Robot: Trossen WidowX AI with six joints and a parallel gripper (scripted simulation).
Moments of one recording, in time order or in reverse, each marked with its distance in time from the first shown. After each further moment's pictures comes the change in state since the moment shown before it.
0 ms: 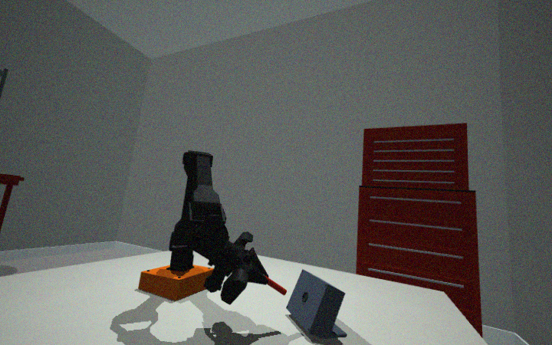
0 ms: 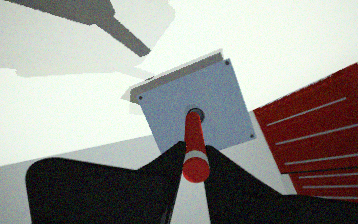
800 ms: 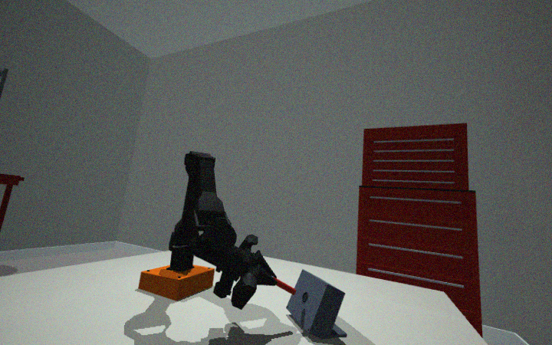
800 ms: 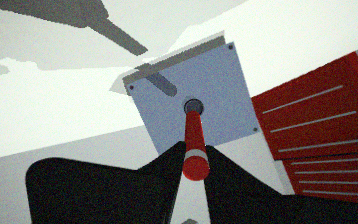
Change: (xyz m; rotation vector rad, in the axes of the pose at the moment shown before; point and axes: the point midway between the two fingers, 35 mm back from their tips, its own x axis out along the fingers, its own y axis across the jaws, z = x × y) arm 0.019 -0.001 -0.007 -0.006 0.072 -0.040
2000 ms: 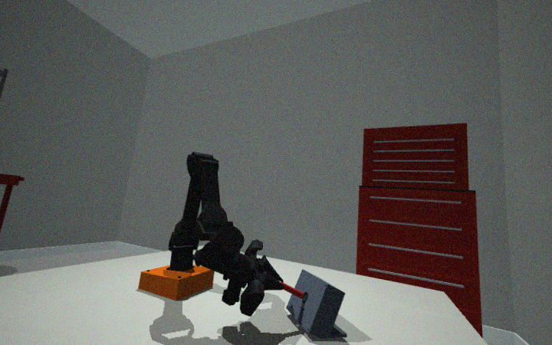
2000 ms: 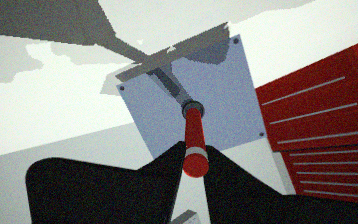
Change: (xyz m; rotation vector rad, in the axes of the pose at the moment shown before) arm 0.022 0.000 0.004 0.003 0.056 -0.019
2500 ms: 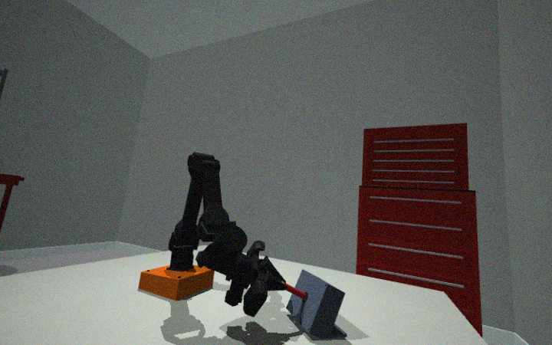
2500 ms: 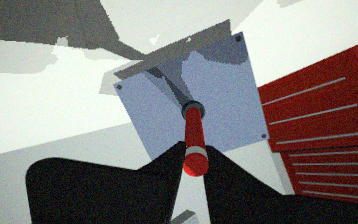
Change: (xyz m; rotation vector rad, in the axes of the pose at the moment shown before) arm 0.006 0.000 -0.001 -0.008 0.002 -0.002
